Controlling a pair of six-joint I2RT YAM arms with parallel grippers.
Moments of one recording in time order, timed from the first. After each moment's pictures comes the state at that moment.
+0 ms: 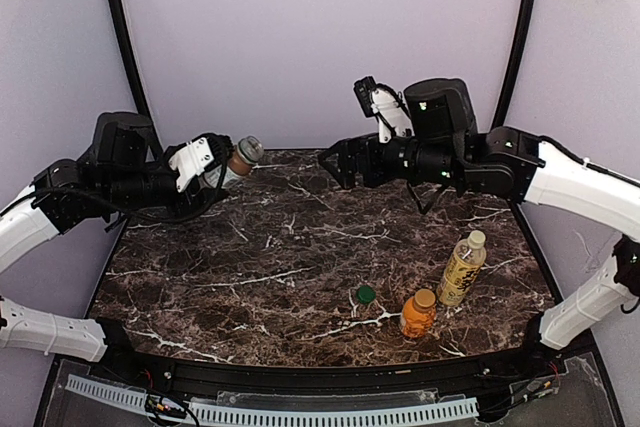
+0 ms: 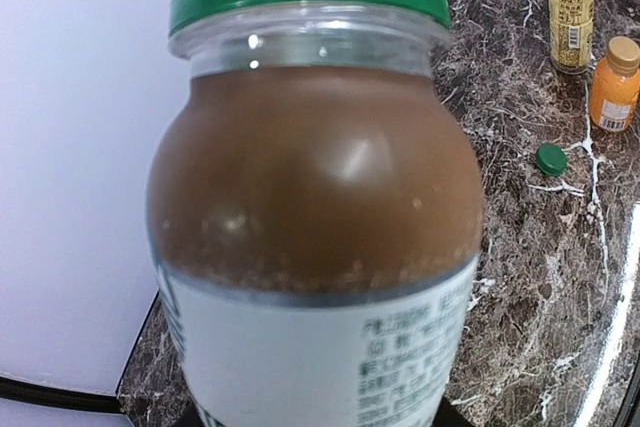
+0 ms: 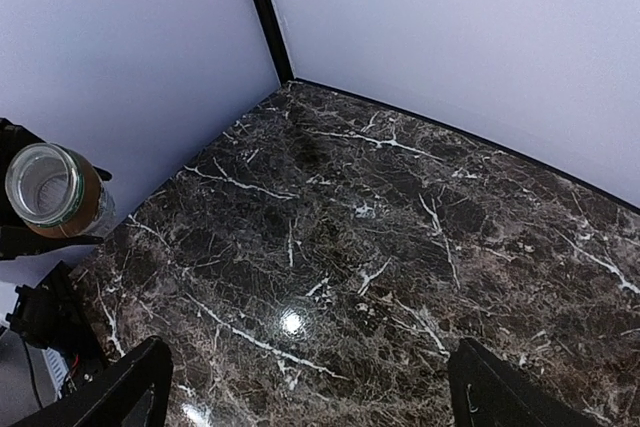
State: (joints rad) left arm -0.79 1.00 1.13 -0.64 -0.07 0.54; right arm 1.05 1.40 1.42 -0.39 0.22 0.31
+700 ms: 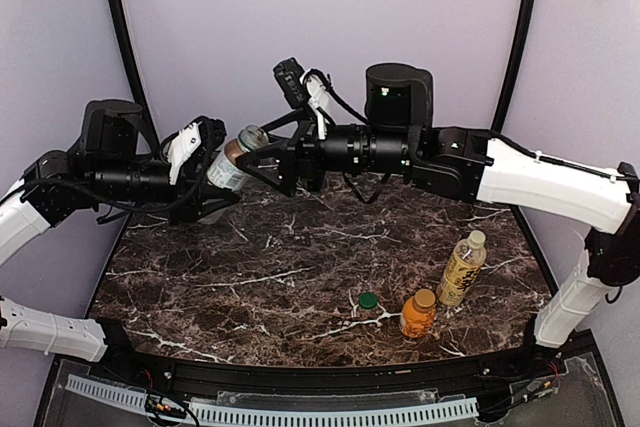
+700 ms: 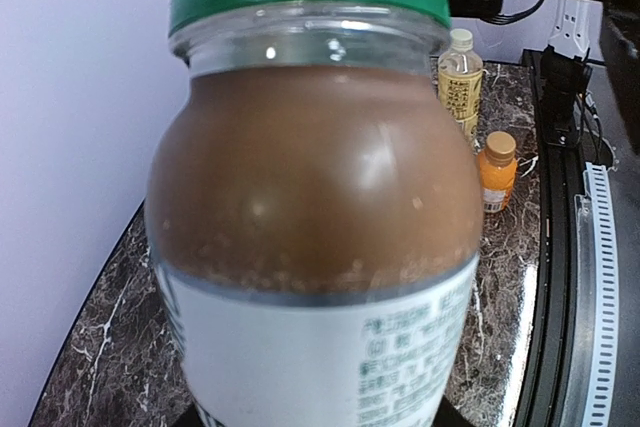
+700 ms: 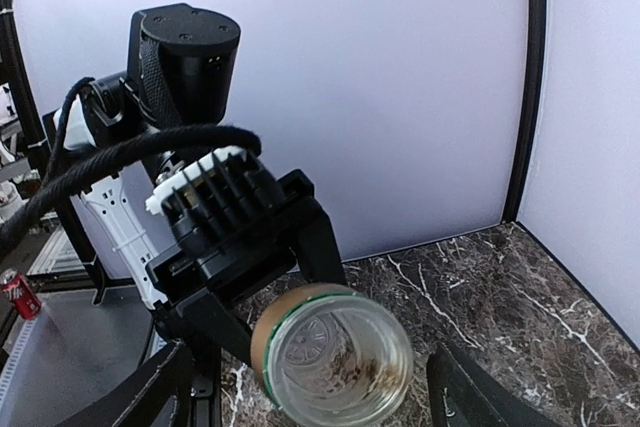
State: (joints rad) left arm -0.79 1.00 1.20 -0.66 0.24 0.38; right arm 1.14 1.60 1.58 -0.06 -0.29 0.06
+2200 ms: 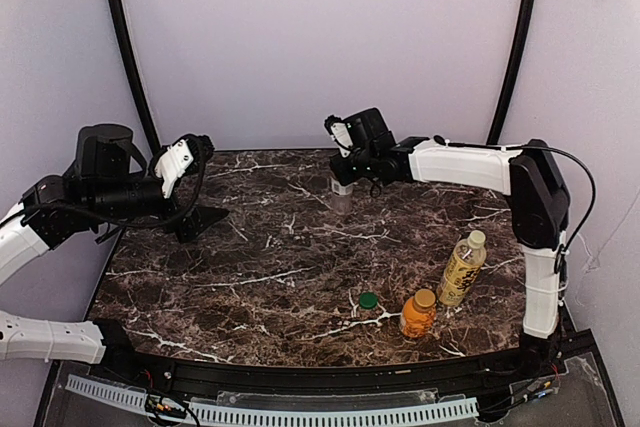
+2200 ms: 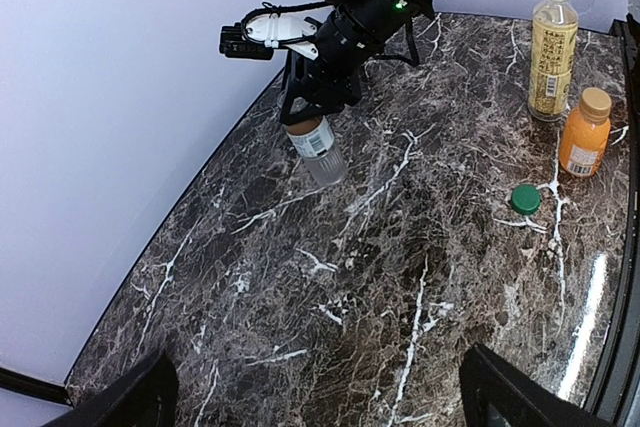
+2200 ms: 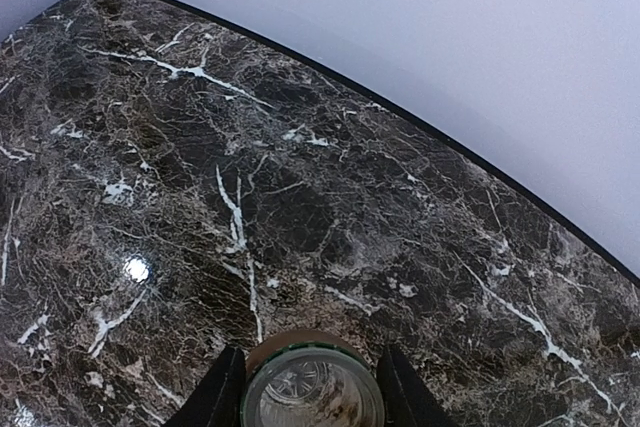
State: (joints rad) left arm -0.75 0.89 1.03 -0.59 0.04 0.41; right arm 0.75 2.04 1.66 -0.21 0.23 -0.03
